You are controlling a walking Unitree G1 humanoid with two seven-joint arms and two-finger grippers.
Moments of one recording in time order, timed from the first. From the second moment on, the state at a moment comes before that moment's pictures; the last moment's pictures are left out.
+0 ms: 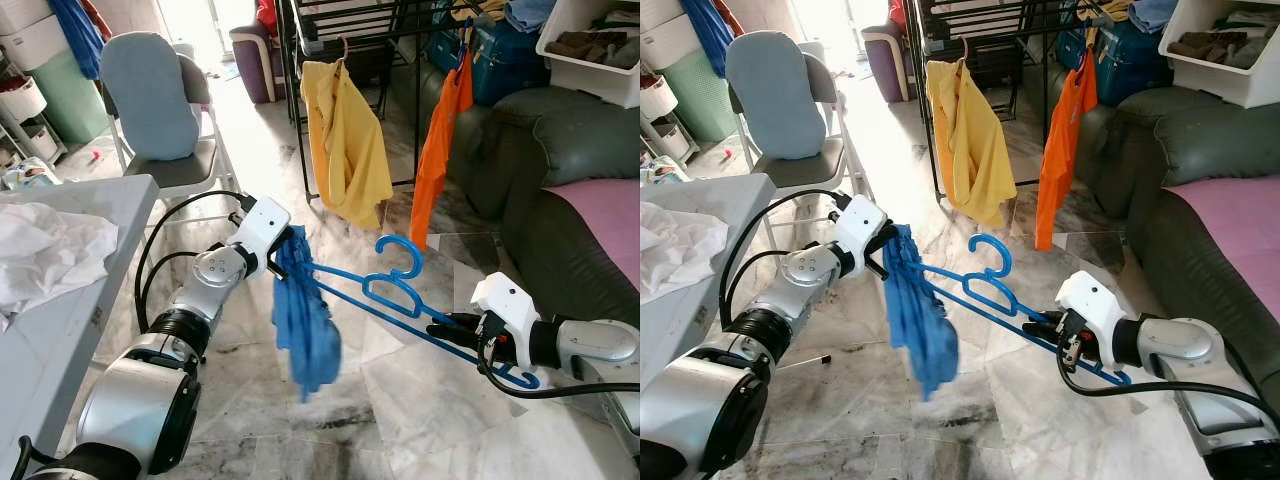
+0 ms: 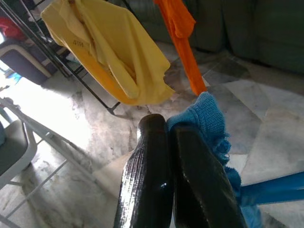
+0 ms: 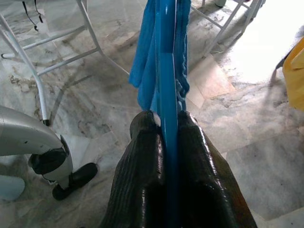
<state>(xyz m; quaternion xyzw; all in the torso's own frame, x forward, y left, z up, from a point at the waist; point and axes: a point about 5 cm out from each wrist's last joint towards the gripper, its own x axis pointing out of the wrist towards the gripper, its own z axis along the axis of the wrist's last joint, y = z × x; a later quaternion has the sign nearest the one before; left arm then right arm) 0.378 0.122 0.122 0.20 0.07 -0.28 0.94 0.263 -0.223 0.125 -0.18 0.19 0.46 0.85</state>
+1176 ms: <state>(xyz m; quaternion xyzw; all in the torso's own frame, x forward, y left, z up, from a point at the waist) 0.370 0.131 0.115 0.26 0.05 -0.29 0.92 0.268 -0.224 0.113 -0.20 0.21 0.45 0.84</state>
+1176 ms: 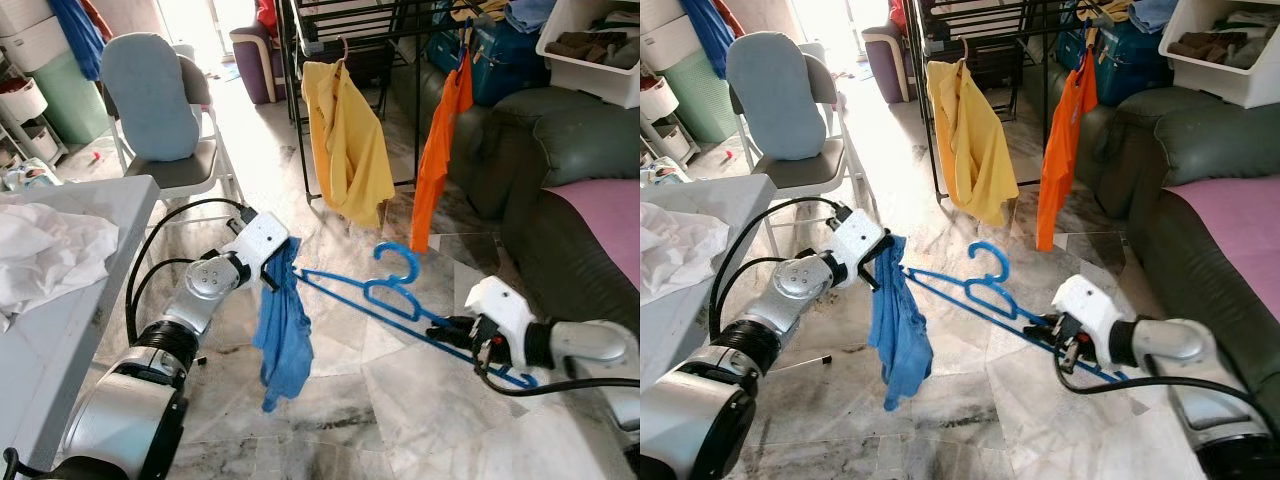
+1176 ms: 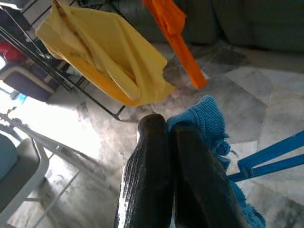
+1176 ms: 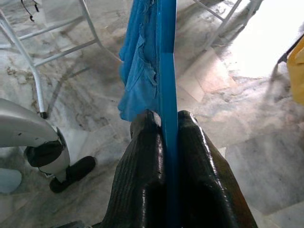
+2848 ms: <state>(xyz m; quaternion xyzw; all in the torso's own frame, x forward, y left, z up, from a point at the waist) 0.363 0.101 0.161 0.18 -0.11 -0.36 0.91 0.278 -0.211 0.072 -0.19 0.25 0.41 0.86</state>
